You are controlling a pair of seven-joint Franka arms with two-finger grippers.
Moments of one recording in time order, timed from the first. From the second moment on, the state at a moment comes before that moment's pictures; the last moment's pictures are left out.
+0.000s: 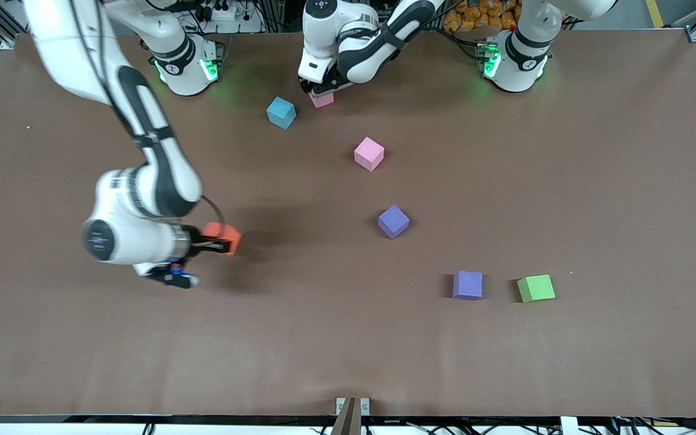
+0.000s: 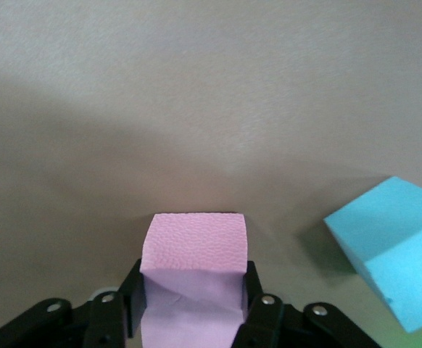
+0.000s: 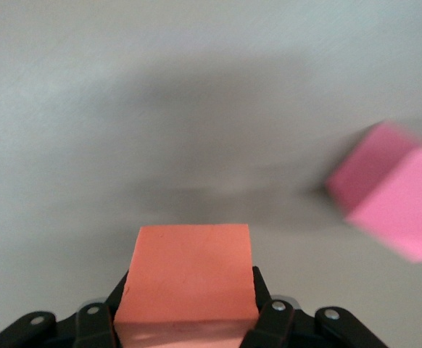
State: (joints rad) left arm -0.77 0.57 -0.64 -2.00 0.37 2.54 -1.99; right arm 0.22 0.52 -0.08 -1.69 0.28 1.99 0.17
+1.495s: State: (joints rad) left arm -0.76 0.52 -0.53 -1.99 0.41 2.41 -1.49; right arm 0.32 0.35 -0.06 -1.86 0.17 2.04 0.27
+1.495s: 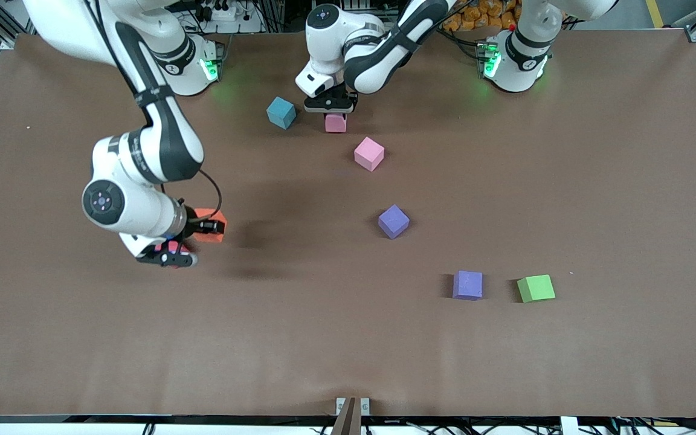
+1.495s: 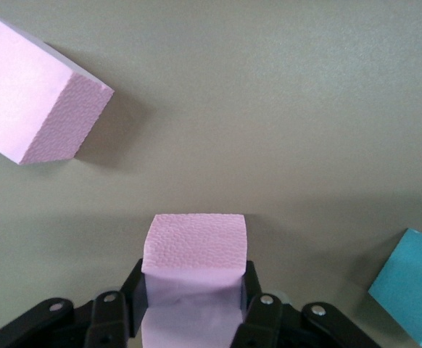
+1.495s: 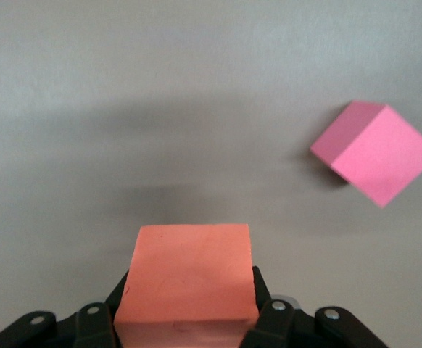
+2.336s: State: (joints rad) left arm -0.72 0.45 -0.48 -1.95 0.36 2.34 -1.49; right arm 0.45 0.18 -0.06 -2.05 0.17 2.05 0.33
